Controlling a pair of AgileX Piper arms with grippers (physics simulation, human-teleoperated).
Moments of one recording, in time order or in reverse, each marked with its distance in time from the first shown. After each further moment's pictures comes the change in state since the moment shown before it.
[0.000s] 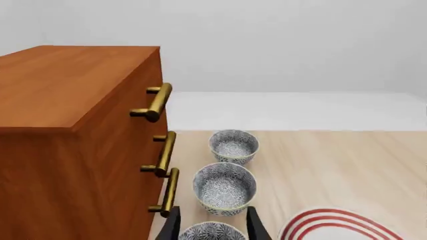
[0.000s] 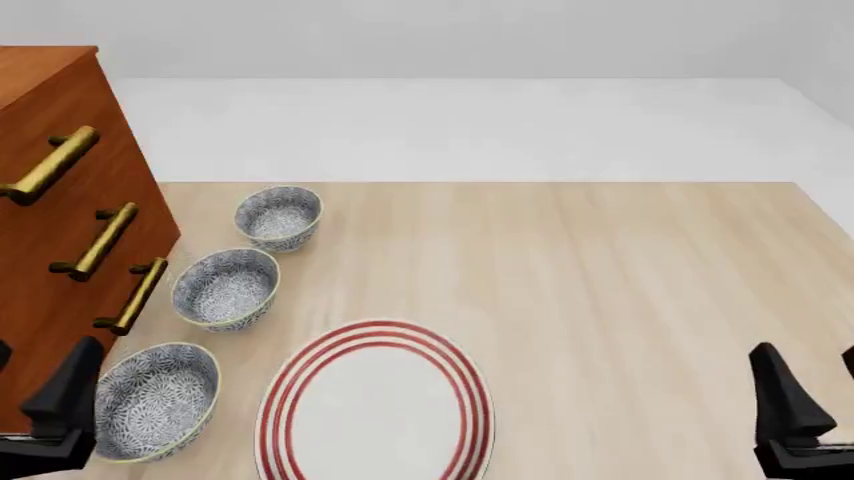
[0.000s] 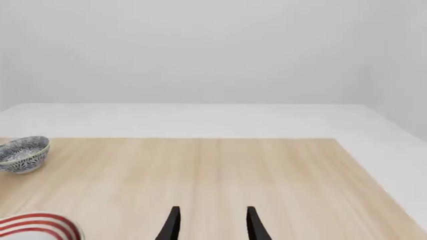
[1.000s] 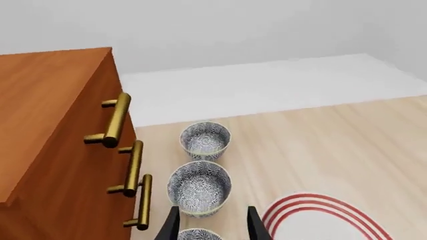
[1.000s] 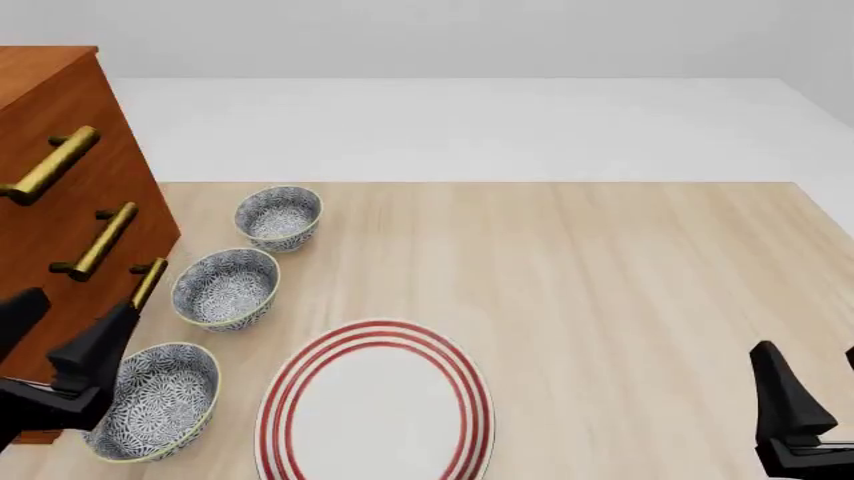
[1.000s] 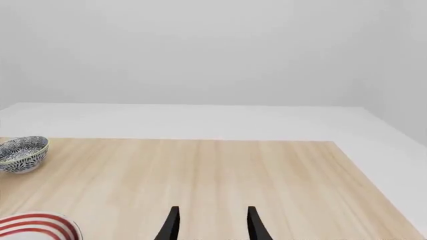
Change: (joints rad) left arm -0.149 0.246 -0.192 0.069 0.035; right arm 0.000 0.003 -0.007 -0.002 -0.011
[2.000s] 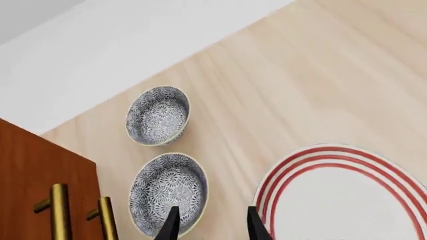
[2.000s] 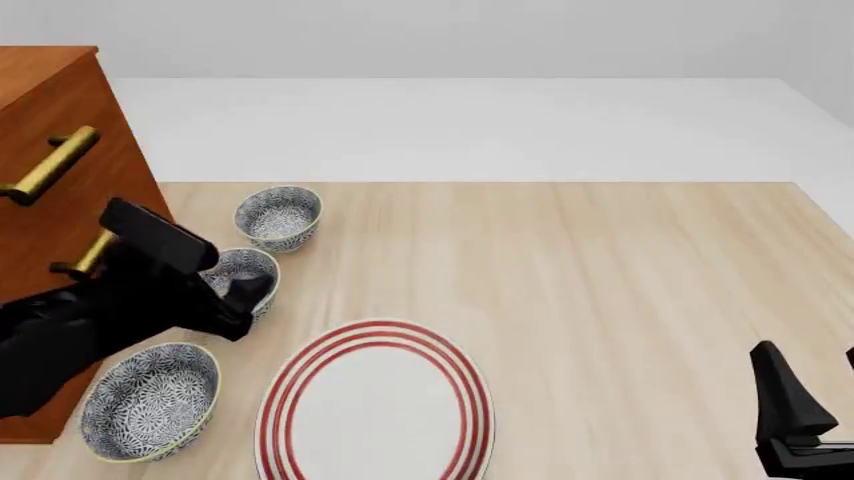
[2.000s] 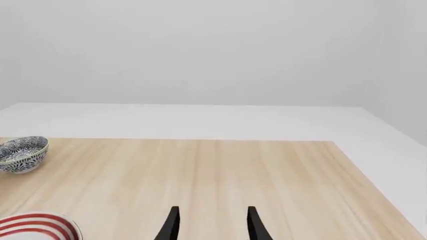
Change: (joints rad) left arm -0.158 0.786 -0.300 -0.049 0.234; right arm 0.000 -0.002 -0.001 0.003 0.000
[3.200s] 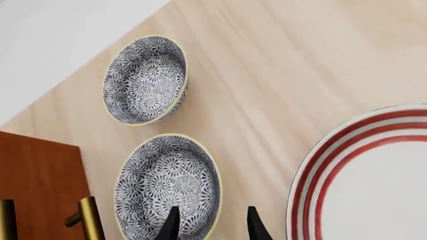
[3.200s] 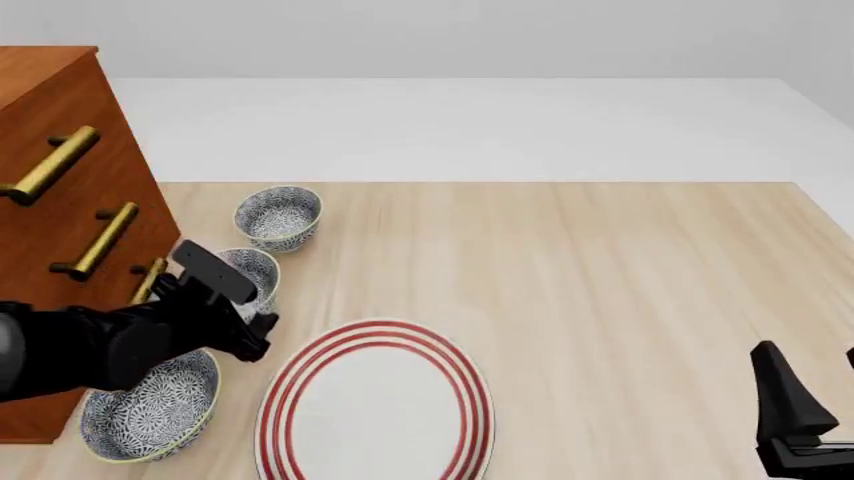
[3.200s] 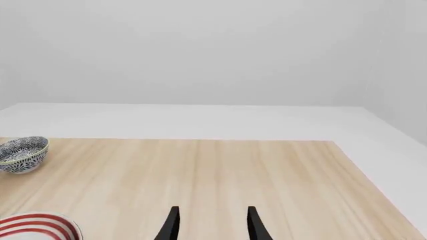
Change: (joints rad) left arm 0.107 0.426 0.022 -0.266 0.167; right arm 0.000 -0.001 -0.002 0.003 0.001
